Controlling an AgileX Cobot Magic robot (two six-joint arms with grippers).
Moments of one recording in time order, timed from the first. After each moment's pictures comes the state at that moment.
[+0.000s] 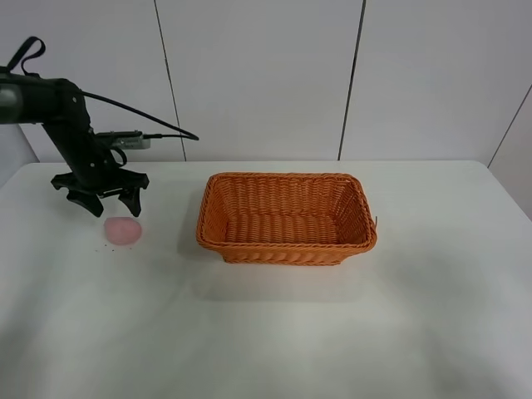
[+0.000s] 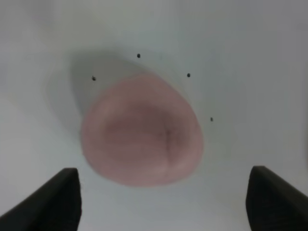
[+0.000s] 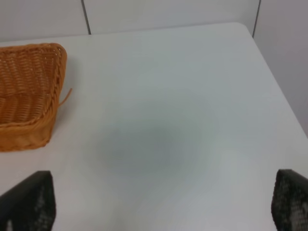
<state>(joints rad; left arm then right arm) -0.04 2.15 -1.57 -0.05 0.87 0.02 0.00 0.00 -0.49 -0.06 1.02 0.14</state>
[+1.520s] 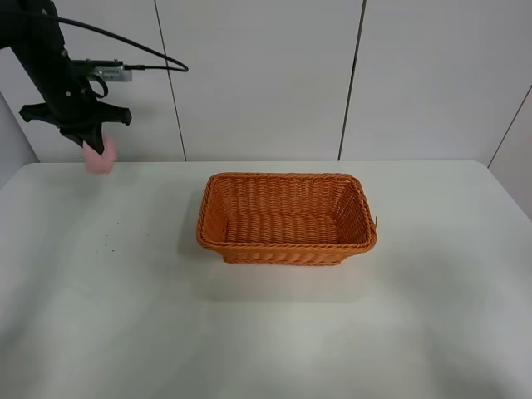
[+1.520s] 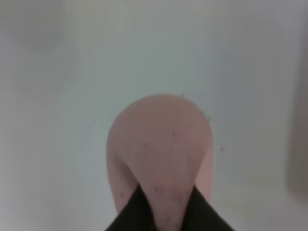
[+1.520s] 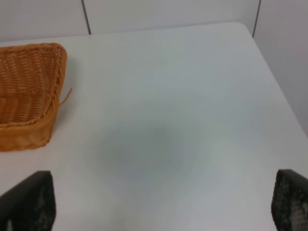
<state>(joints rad) -0.04 2.12 -2.00 0.03 1.17 -0.04 0.00 0.00 -0.49 -0.06 1.02 0.14</state>
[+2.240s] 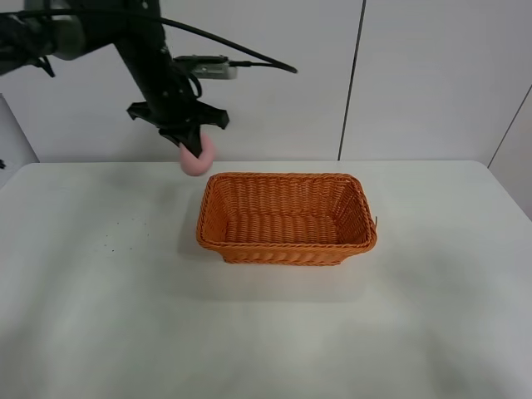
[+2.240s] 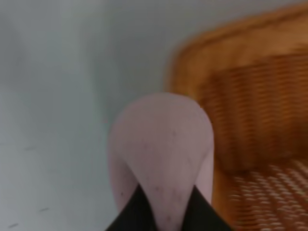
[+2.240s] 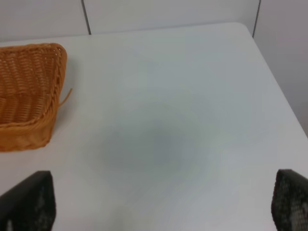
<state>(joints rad) -0.39 2.16 -2.07 -0.08 1.17 -0.02 0.00 0.00 -0.49 -0.06 1.02 0.14</state>
